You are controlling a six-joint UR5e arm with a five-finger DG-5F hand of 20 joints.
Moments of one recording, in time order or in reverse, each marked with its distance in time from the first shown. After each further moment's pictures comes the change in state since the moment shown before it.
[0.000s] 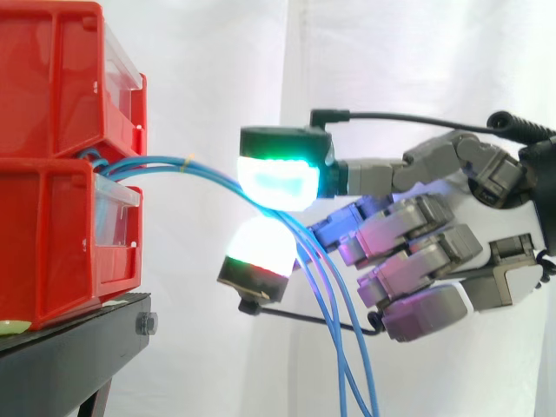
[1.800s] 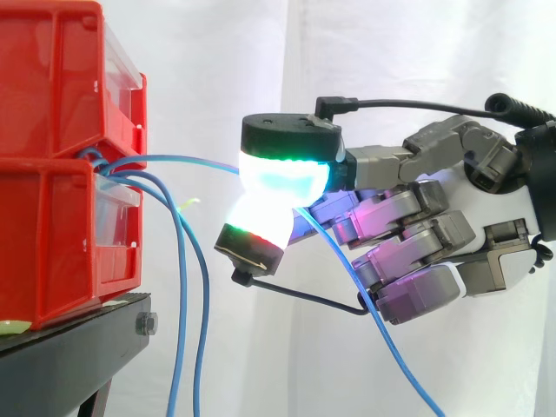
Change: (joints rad) arm 0.003 0.000 0.014 -0.005 0.028 -0.030
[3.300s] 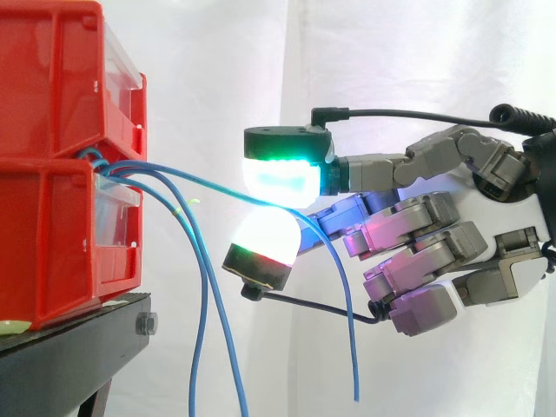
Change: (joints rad) arm 0.002 0.000 -0.001 -0.037 0.013 0.006
